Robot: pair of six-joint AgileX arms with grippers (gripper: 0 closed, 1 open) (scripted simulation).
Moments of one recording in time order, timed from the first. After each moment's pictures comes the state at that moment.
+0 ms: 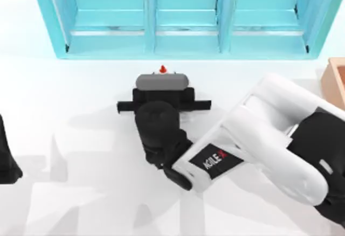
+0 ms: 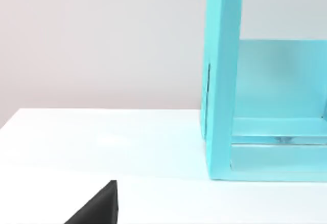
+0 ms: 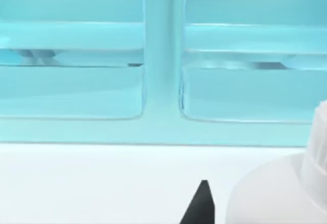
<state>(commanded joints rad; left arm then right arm) 0.00 0.00 0.00 0.00 0.00 0.00 0.85 2.62 1.40 1.05 0.88 0.12</state>
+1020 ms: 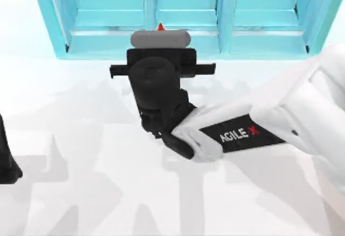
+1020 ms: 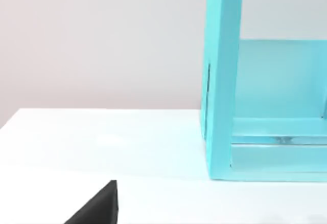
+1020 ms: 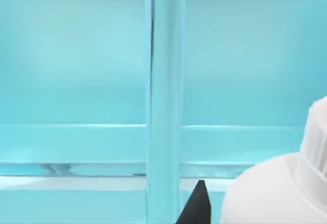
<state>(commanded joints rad) 0.00 0.00 0.00 0.00 0.00 0.00 0.85 2.34 1.37 0.81 0.88 0.12</state>
